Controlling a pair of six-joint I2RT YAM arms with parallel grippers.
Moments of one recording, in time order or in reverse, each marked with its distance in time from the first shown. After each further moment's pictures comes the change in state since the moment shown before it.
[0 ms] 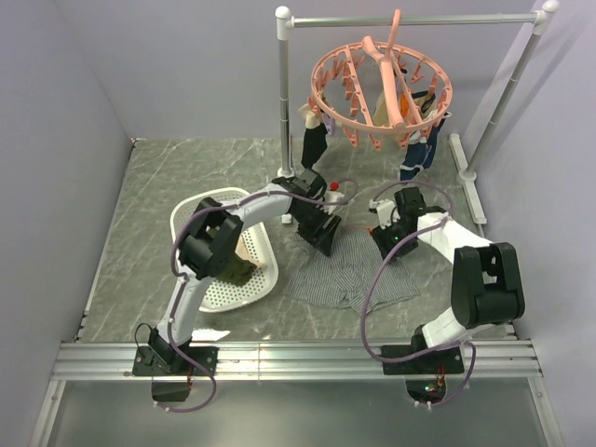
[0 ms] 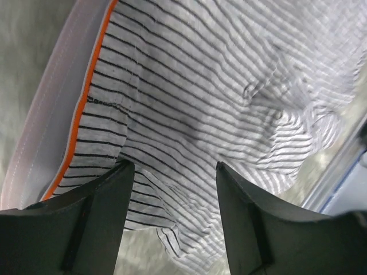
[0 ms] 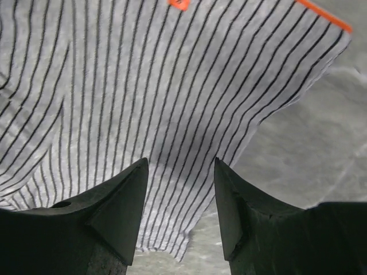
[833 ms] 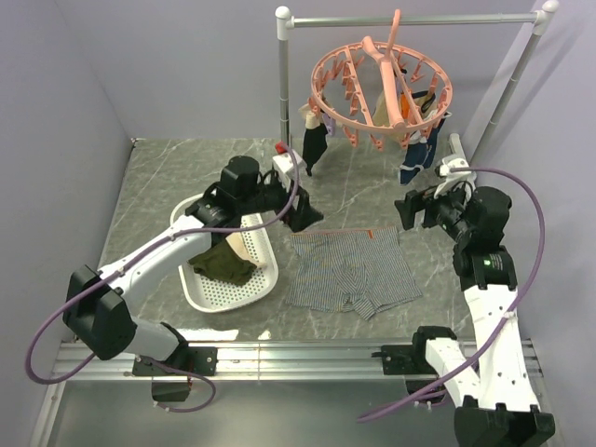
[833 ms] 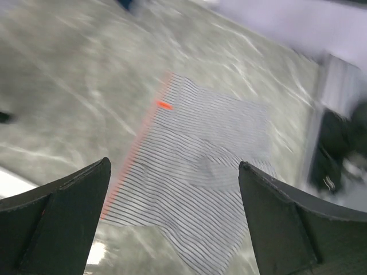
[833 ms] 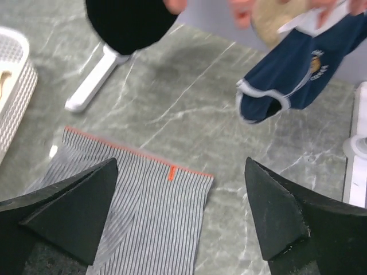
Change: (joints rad) left arm 0.047 -0.843 -0.598 0.623 -0.006 -0.032; right arm -0.189 -0.728 0.060 0.180 -0.298 0.222
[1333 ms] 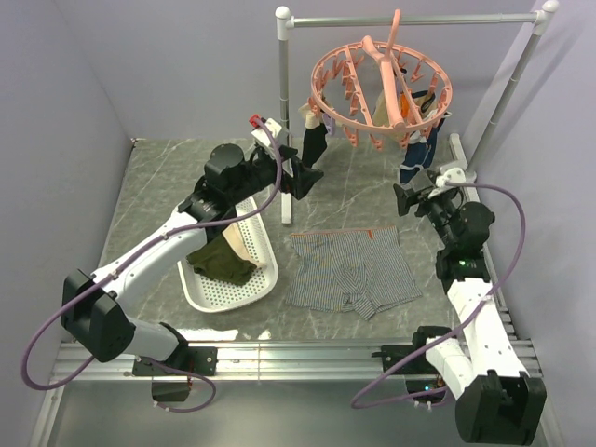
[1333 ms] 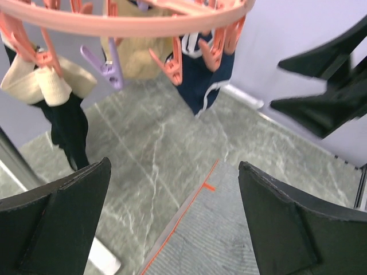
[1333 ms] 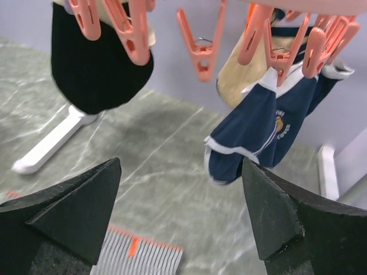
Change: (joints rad) left arm 0.021 -0.013 0.082 0.232 -0.261 -0.114; right arm -0.001 0.039 -0.274 0.655 0.041 0.060
